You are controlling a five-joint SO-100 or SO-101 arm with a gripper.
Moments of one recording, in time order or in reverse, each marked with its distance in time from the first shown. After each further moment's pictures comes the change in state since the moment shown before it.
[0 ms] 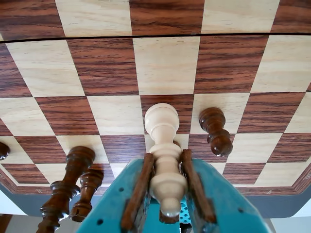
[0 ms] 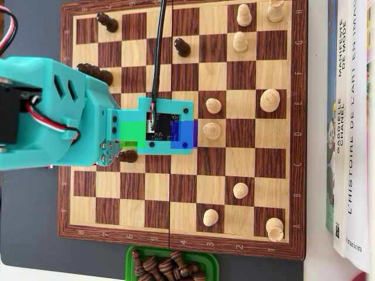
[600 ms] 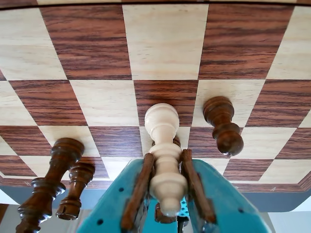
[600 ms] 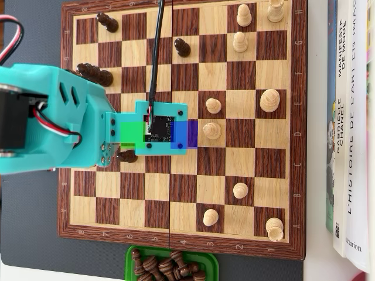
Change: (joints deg) arm 0.9 0.0 4.0 -0.4 -2.3
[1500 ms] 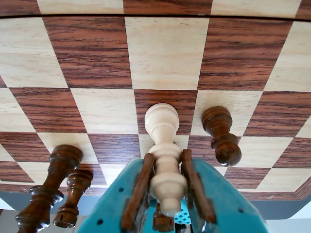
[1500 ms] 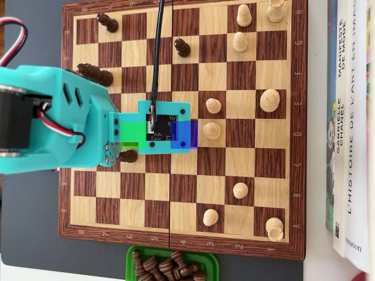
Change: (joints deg) arm 0.0 0.0 1.0 -2.0 -0.7
